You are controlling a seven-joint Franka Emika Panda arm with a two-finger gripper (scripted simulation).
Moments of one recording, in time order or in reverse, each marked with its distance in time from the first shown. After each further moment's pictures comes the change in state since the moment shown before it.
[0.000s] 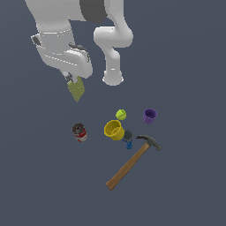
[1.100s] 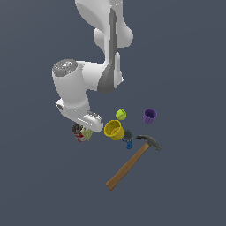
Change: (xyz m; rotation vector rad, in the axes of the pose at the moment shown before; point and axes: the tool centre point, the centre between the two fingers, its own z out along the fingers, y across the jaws) arm 0.069 -0.069 0.192 0.013 0.036 -0.003
